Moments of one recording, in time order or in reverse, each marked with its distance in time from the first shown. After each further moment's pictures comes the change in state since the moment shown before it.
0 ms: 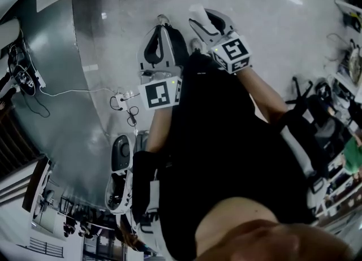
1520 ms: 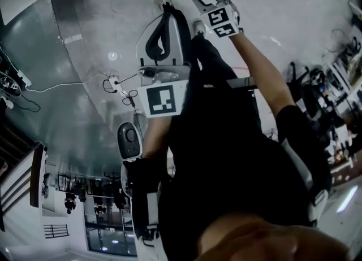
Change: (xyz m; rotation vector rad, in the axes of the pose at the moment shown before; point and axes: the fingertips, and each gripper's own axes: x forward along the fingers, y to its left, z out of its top) left arm 0.208 0.193 -0.134 -0.096 0.166 -0.027; right arm 0.358 -0.117 -0.191 -0.186 0.416 -0.044
